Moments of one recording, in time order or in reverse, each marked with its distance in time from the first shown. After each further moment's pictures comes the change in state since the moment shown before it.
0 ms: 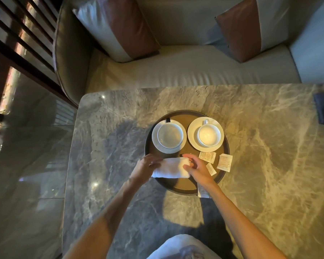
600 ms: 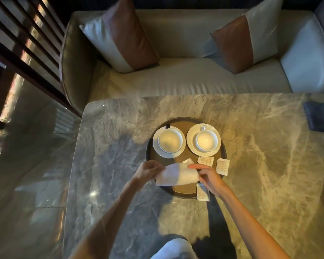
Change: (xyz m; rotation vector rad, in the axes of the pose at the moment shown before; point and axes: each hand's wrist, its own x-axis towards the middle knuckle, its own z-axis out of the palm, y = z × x) left_hand -0.017 0.023 -0.017 -0.580 -0.185 -0.258; right_hand -0.026 -0.020 -0.033 0.334 -0.071 0.205
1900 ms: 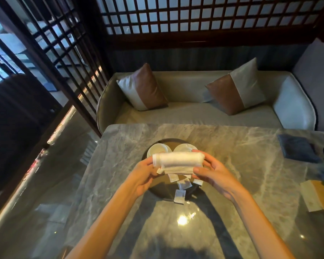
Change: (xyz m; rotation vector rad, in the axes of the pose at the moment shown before) left_hand -0.204 0.142 0.168 -0.475 0.179 0.143; right_hand -0.209 -0.110 -0.082 0.006 -0.397 -0.381
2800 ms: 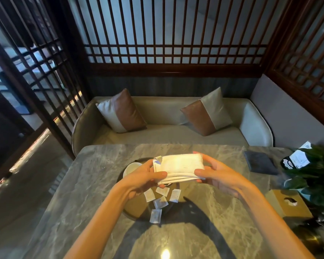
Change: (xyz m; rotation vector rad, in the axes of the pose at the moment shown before) left_hand 0.003 0.011 0.070 0.304 -0.394 0.064; right_hand -0.061 -0.080 -0.053 -0.189 -0.009 0.045
